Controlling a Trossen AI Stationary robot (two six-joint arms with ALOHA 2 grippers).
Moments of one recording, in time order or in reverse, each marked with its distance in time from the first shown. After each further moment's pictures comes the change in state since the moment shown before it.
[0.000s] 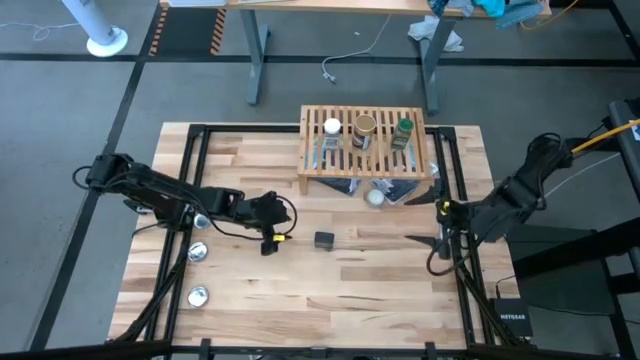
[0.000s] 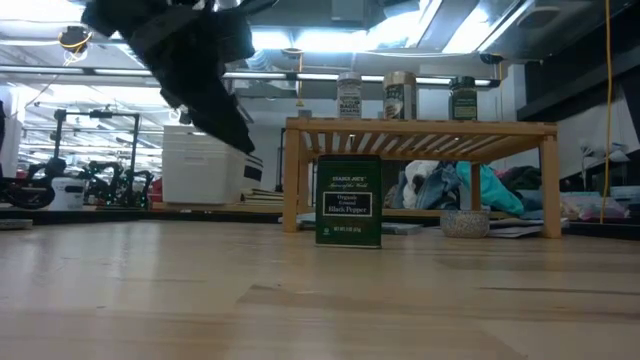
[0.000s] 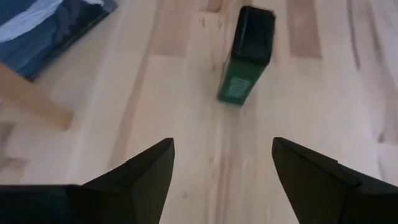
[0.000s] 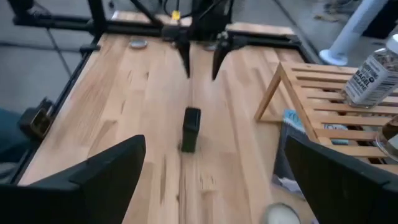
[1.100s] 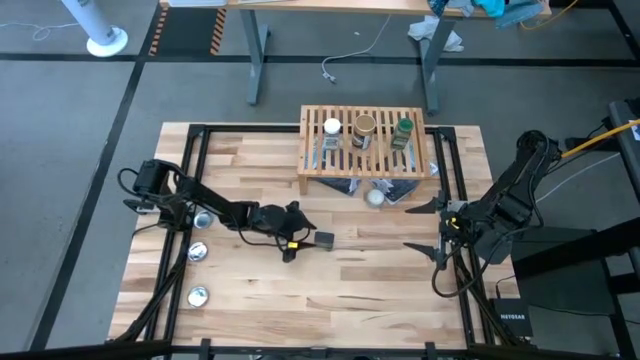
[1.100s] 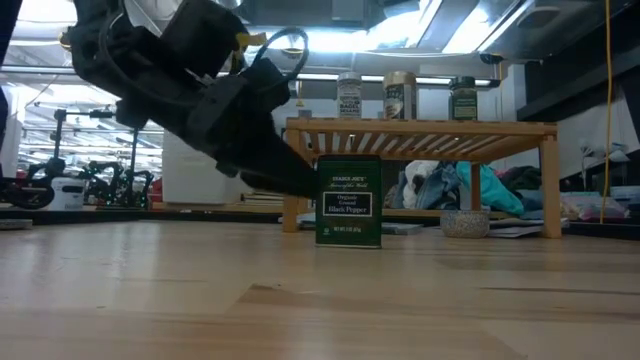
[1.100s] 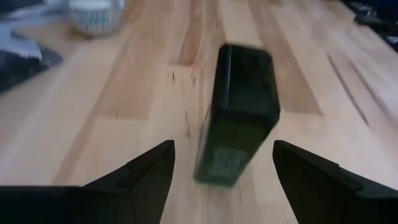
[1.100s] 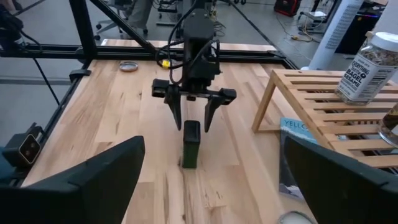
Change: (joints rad) left arm 0.016 0.412 -0.131 0.860 0.079 0.054; right arm 0.202 -0.003 -0.181 0.173 0.287 0.150
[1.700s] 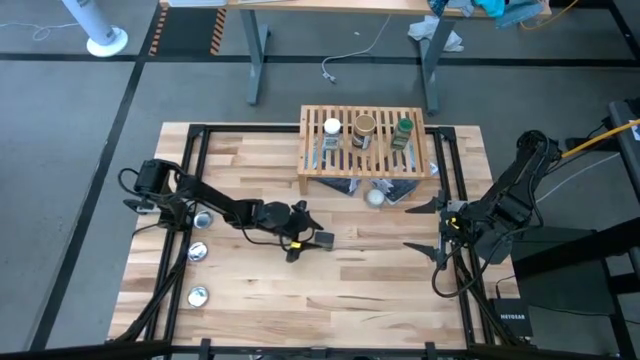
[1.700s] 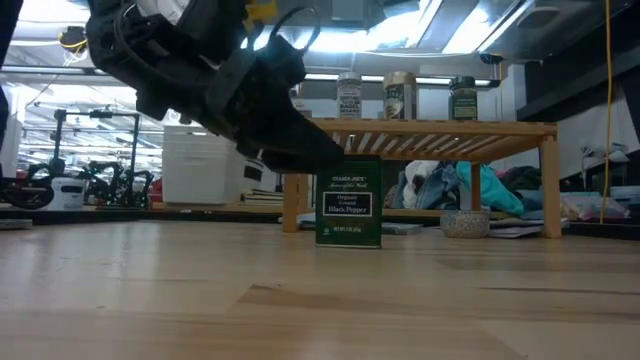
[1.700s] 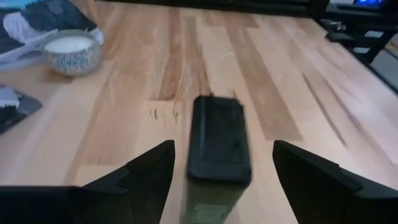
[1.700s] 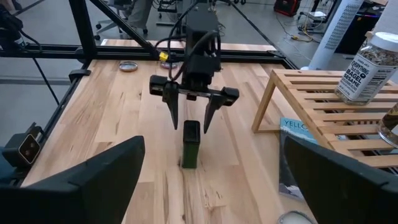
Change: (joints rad) left arm 0.019 0.001 0.074 -0.012 0.074 0.068; right arm 0.000 0.000 0.000 0.000 0.000 0.000
